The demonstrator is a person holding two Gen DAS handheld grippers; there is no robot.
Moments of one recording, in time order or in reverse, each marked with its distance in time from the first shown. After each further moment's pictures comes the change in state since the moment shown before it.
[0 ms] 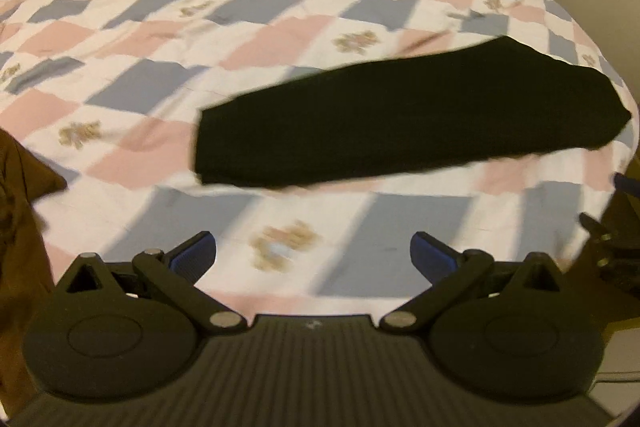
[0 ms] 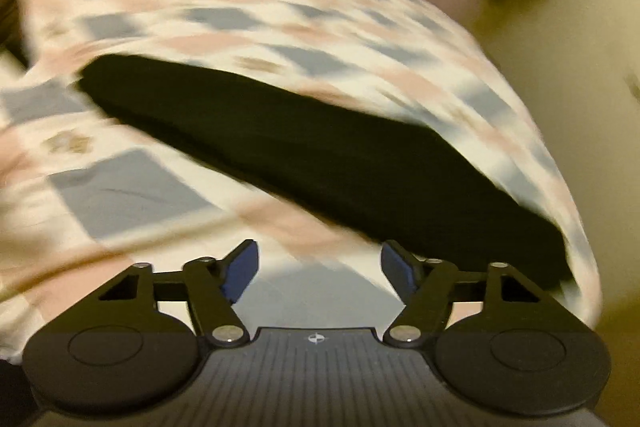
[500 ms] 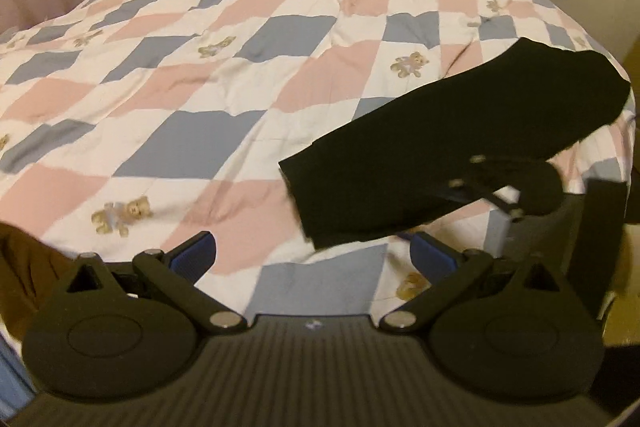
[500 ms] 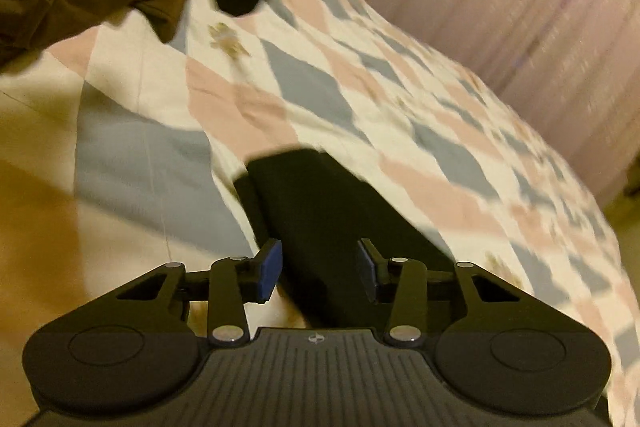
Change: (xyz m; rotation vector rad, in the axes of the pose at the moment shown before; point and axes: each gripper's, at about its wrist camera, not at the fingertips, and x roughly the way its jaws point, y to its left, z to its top) left arm 0.035 0.135 0.038 0.188 -0.075 -0.082; right arm 0.141 0.220 0.135 -0.407 -0.279 0.213
